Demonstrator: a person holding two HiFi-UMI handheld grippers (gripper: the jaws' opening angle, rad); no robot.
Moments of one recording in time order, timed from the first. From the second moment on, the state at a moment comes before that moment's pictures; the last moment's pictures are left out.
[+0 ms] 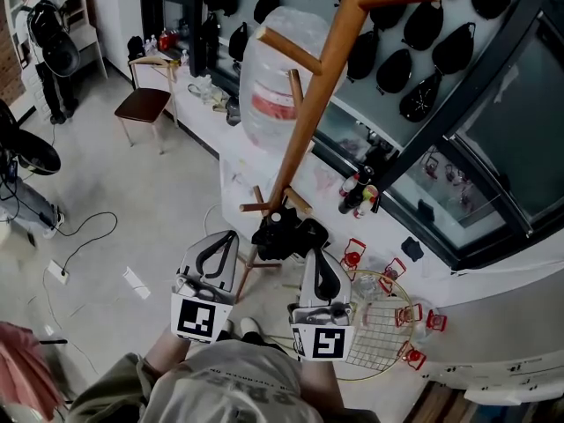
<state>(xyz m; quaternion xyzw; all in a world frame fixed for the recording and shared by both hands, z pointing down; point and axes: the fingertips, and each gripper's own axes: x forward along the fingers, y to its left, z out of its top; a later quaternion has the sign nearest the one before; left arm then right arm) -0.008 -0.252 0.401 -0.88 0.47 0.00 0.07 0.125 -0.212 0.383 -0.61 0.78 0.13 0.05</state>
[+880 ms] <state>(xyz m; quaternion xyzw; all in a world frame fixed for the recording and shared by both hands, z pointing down) -0.006 -0.258 0.403 -0.87 0.48 0.01 0.06 0.129 -0.214 0.377 -0.62 0.76 0.16 0.03</state>
